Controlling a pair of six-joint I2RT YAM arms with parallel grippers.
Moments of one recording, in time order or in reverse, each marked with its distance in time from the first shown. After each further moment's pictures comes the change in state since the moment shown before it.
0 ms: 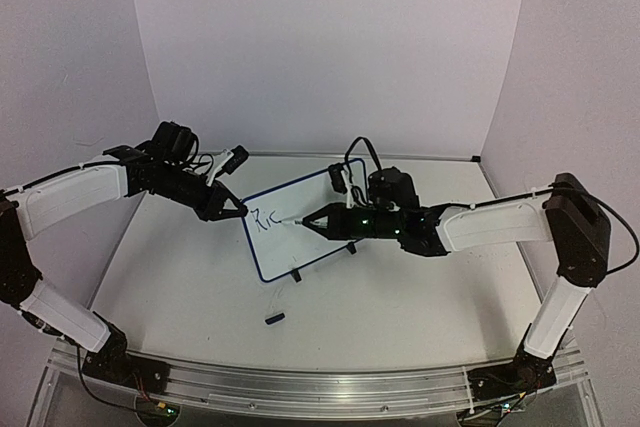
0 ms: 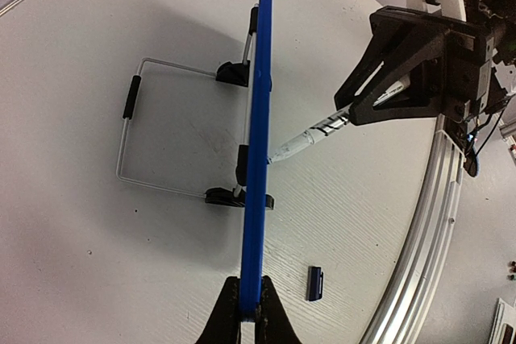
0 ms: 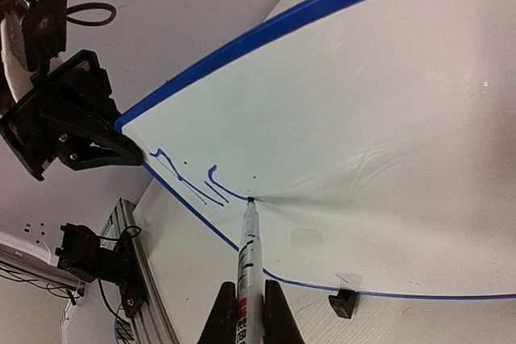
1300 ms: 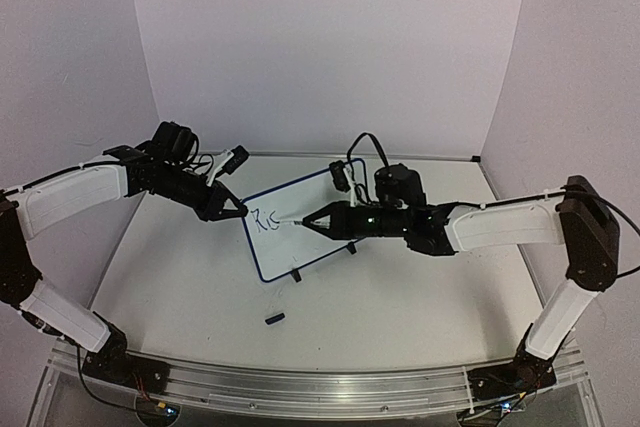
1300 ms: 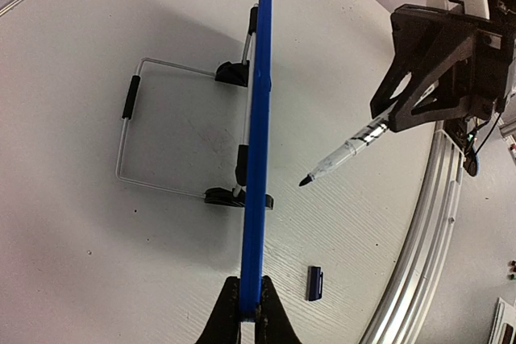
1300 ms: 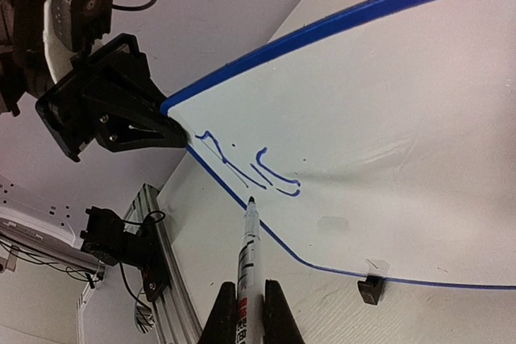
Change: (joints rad) left arm -0.001 0.000 0.000 0.000 0.000 0.001; right arm 0.005 -0.042 -0.012 -0.012 -0.080 0.008
